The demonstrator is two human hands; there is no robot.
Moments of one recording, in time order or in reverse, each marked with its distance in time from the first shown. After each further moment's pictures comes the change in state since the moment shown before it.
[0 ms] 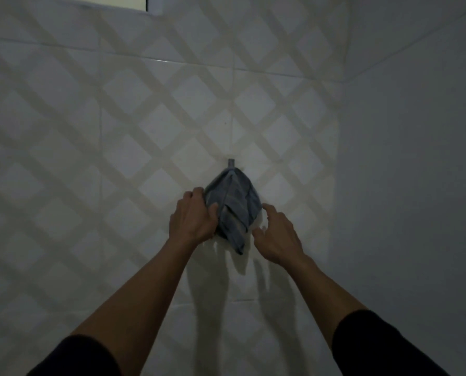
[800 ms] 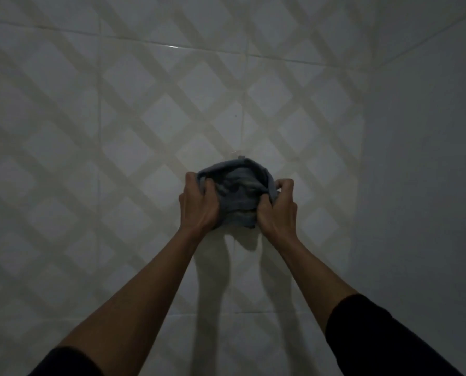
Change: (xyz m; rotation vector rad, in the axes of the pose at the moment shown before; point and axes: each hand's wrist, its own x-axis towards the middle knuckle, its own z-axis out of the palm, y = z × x) left_hand 0.032 0.005 0.016 -0.544 0.279 -0.063; right_hand 0.056 -0.025 0.022 0.431 0.378 -0.077
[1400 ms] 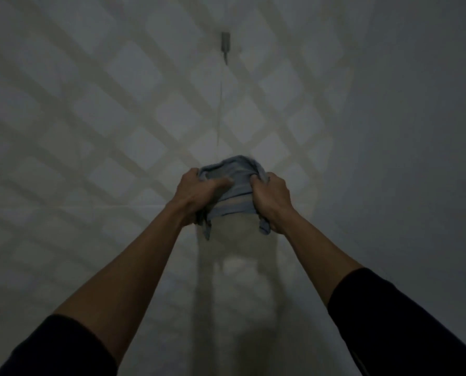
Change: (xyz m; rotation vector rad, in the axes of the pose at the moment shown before) left_hand -0.141 -0.066 0.001 -0.145 -0.474 -0.677; right_hand -0.127 0.077 -0.040 -0.132 -0.333 0.462
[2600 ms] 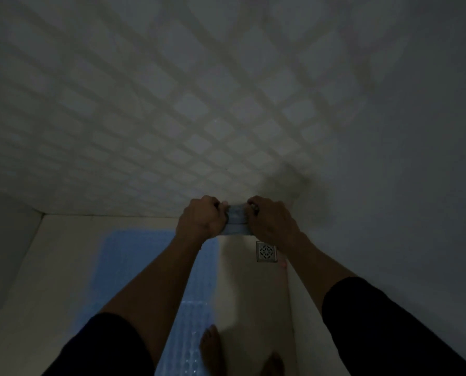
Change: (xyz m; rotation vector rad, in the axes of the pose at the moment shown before) left_hand -0.193 -0.371 -0.007 0.840 -0.141 -0.423; right_hand -0.258 0.292 0.140 -0.509 -0.691 0.083
